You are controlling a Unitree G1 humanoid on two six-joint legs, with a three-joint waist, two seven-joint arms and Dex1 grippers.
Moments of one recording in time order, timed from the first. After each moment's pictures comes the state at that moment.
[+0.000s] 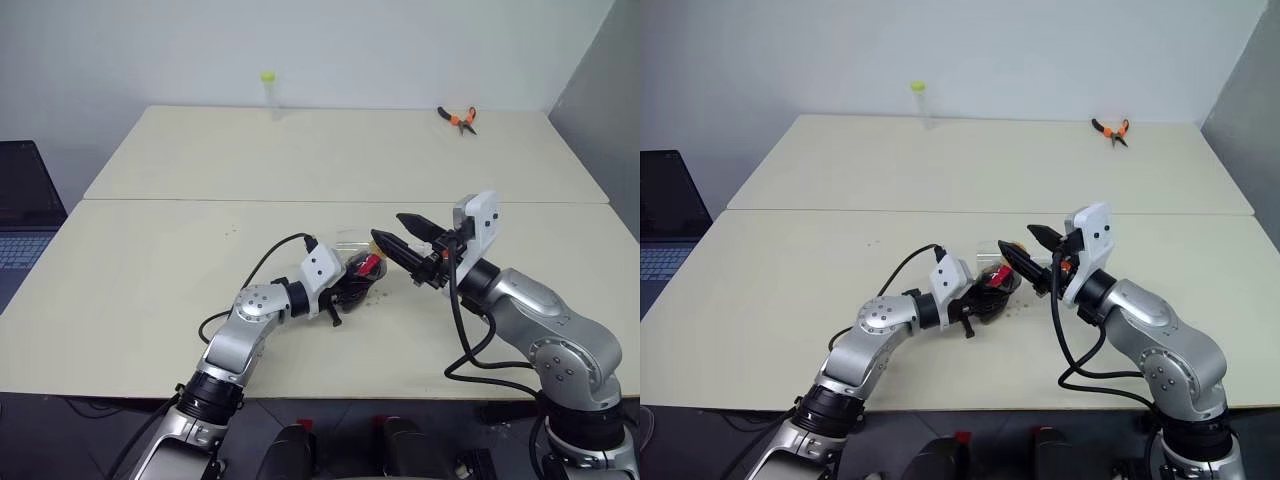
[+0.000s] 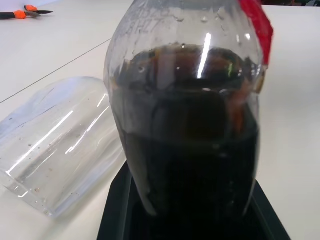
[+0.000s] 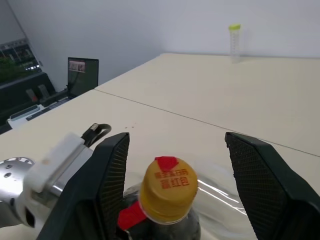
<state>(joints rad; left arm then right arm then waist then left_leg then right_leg) -0.37 0.31 -0.26 -0.01 -0.15 0.23 -0.80 -0.31 -0.41 0.00 -0.60 0.71 0.77 0.24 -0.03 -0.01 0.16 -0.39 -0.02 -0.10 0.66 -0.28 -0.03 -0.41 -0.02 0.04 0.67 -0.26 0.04</state>
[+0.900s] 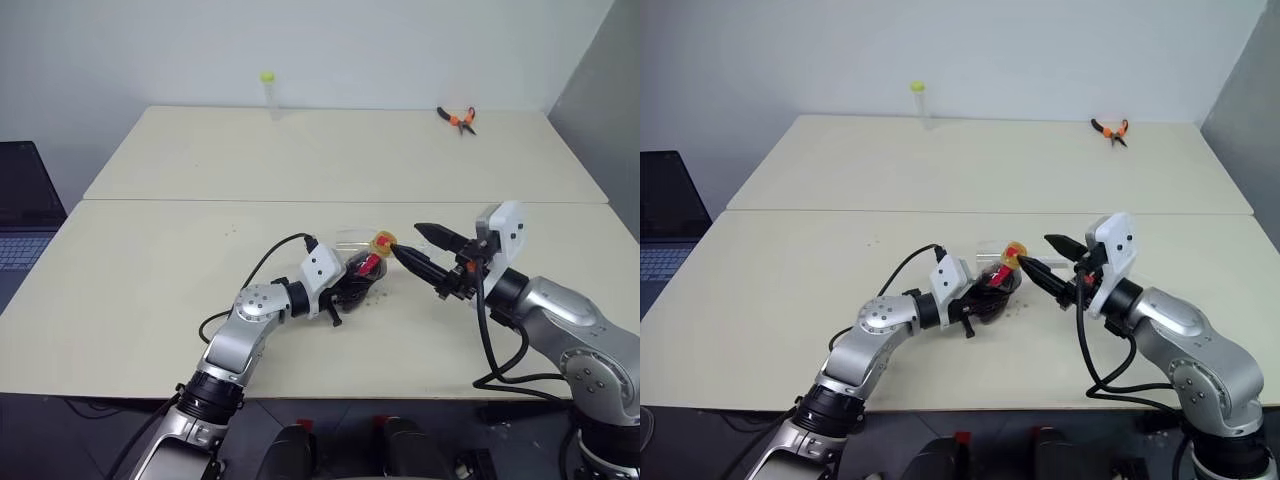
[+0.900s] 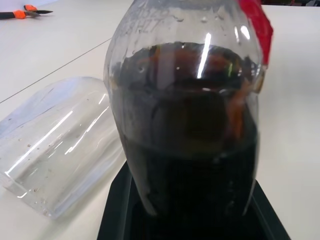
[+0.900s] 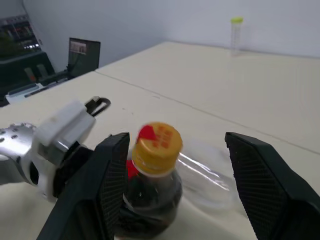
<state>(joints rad) -0.37 0.31 -0.26 0.00 -0.15 0.23 -0.80 -0.25 -0.51 -0.09 -0.66 0.77 0.78 0.35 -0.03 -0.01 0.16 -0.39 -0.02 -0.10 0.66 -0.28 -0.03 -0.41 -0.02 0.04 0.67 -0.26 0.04</state>
